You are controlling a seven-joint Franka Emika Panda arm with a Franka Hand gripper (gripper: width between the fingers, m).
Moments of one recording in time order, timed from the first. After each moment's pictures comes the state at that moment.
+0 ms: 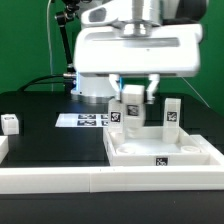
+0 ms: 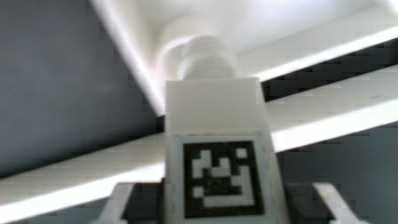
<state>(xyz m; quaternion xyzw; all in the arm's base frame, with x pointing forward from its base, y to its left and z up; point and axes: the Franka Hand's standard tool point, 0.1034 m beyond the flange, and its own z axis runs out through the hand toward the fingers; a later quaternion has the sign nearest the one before) 0.581 0.037 0.107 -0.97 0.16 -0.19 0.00</state>
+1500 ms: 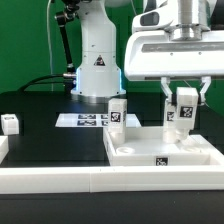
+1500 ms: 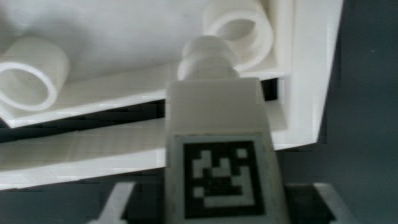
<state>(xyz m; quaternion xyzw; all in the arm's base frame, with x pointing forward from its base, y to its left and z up) 0.582 0.107 0.107 -0.97 0.08 -0.23 0.00</state>
